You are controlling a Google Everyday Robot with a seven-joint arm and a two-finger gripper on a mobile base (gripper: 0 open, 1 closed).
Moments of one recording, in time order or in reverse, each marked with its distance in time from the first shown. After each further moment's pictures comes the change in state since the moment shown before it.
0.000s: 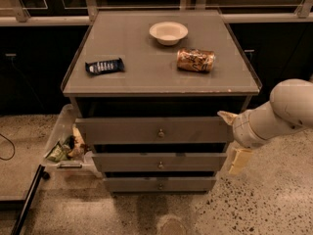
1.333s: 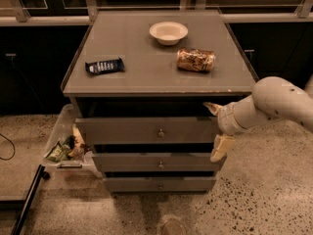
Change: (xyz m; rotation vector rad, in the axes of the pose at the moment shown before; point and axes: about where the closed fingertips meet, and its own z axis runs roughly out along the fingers) arm -0.015 -0.054 0.052 0.048 -0.099 -0.084
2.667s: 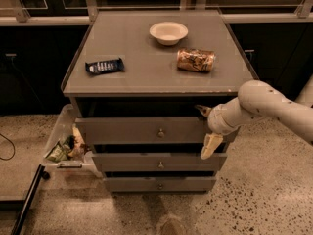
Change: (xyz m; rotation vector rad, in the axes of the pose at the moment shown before) arm 0.012 -0.018 0.059 -0.041 -0.054 0.022
